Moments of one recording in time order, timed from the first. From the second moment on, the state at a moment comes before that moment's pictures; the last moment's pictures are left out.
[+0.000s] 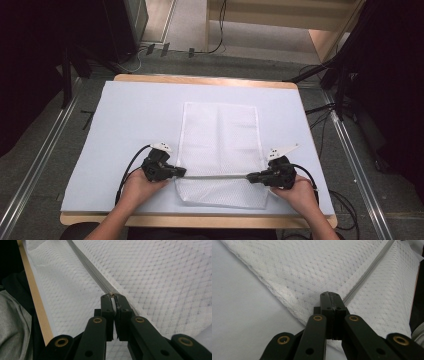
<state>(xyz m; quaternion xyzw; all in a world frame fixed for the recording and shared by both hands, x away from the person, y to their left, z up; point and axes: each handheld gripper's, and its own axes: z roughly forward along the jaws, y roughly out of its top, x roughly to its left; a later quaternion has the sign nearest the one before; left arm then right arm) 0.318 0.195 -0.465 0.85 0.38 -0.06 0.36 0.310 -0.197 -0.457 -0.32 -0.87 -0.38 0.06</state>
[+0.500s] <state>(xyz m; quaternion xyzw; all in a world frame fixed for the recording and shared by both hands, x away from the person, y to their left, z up) 0.319 0.195 -0.465 0.85 0.38 -0.06 0.36 0.310 -0.204 -0.457 -0.32 -0.87 -0.38 0.06</state>
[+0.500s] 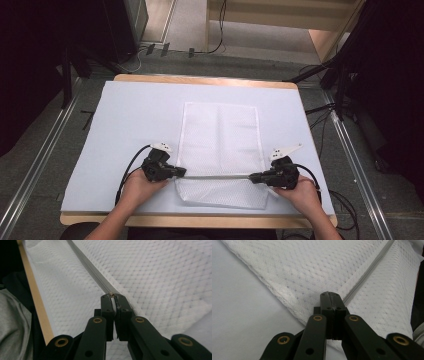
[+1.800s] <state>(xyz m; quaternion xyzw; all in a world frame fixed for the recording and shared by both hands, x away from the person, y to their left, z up) 0.318 0.196 -0.465 0.85 0.38 -0.06 0.36 0.311 -0.227 -0.461 -0.36 -0.85 -0.38 0.08</state>
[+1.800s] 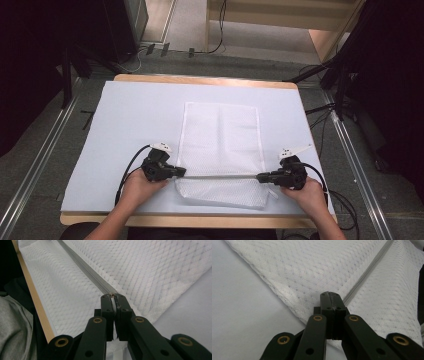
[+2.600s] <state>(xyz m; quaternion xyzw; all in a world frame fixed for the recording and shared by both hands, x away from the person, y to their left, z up) 0.320 0.198 -0.458 0.85 0.38 -0.07 0.37 0.303 -0.244 -0.458 -0.35 -0.85 -0.41 0.03</state>
